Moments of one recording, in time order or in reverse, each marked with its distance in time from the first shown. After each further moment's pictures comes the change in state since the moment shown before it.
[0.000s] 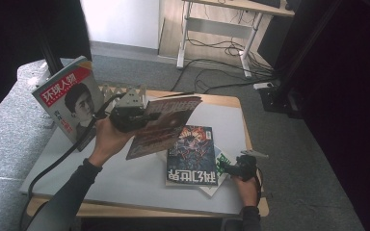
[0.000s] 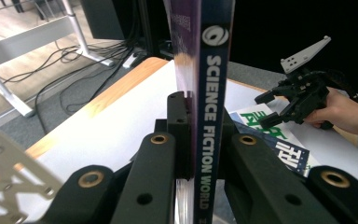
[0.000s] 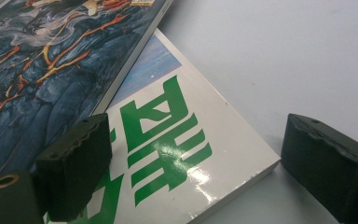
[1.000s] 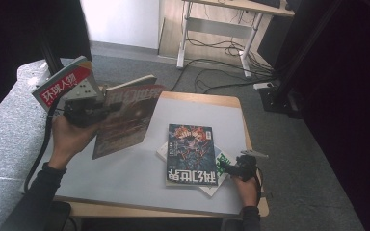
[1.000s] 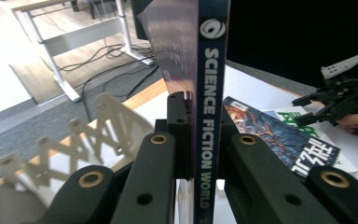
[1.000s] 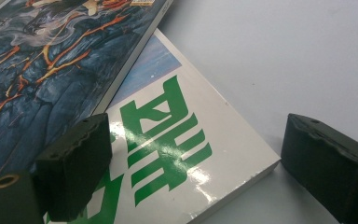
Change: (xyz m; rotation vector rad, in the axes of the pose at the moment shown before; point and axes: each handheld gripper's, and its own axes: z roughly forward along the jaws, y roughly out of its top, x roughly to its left) left arm 0.034 -0.019 -0.087 -0.032 0.164 -0.088; right arm 0.000 0.000 0.000 -0.001 0.000 0.000
